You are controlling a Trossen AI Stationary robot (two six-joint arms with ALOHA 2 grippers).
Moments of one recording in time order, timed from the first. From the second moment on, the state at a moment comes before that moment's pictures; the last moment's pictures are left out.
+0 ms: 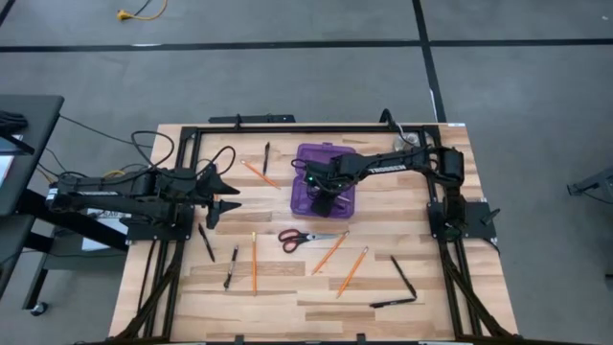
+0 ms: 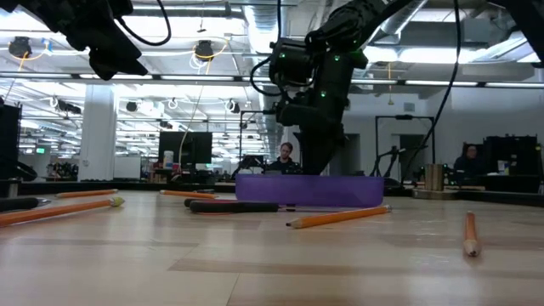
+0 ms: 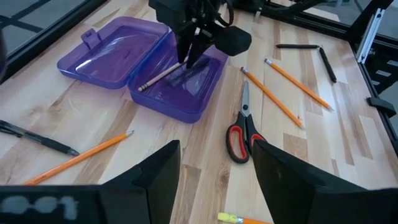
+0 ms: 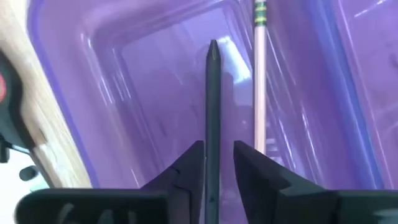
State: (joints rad) left arm 0.01 0.56 0.58 -0.53 -0.09 -0.27; right arm -0.17 1.98 1.40 -0.73 0.00 0.23
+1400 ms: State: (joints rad) left arm 0.69 1.51 0.80 -0.07 -0.04 -0.31; right arm -0.23 1.33 1.26 -0.88 0.26 0.12
